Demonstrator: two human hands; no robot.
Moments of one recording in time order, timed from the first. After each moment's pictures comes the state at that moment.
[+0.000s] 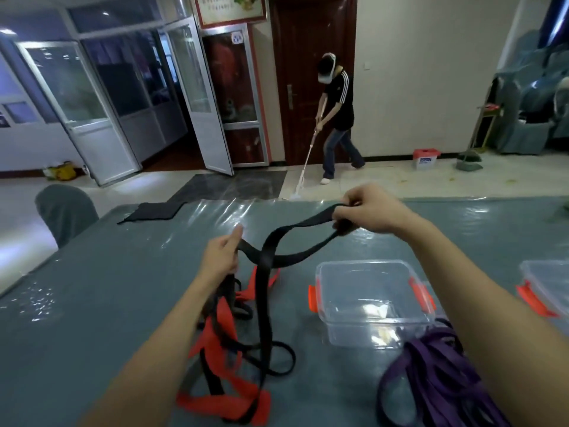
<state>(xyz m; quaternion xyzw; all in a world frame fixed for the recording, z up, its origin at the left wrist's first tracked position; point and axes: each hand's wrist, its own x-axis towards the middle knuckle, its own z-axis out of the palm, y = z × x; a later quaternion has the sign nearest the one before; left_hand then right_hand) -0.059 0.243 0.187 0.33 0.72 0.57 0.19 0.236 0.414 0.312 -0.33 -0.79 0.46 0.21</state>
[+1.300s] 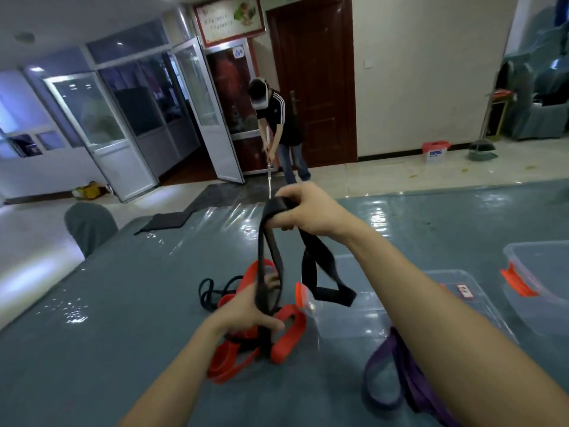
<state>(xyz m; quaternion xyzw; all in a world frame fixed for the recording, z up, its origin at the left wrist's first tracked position) 0.055 0.192 0.161 0.54 0.73 0.27 0.32 0.238 0.362 0.321 -0.11 -0.84 0.47 0.24</state>
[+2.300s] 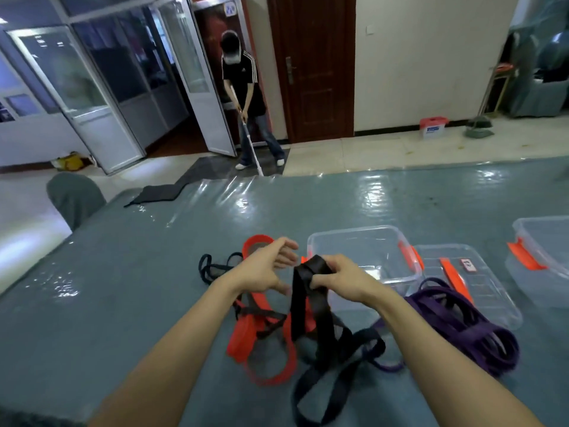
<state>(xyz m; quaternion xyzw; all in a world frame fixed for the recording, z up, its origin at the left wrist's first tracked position) 0.040 0.224 0.155 0.56 0.73 0.21 0.32 0.263 0.331 0.137 -0.28 -0.77 0.56 0.09</state>
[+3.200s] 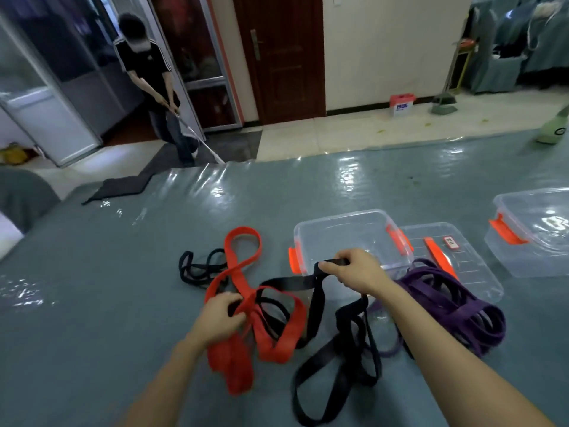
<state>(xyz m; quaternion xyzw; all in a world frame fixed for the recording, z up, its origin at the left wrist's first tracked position) -0.013 0.154 0.038 0.52 0.81 0.17 0.22 0.273 0.363 0.091 -0.49 -0.75 0.42 0.12</state>
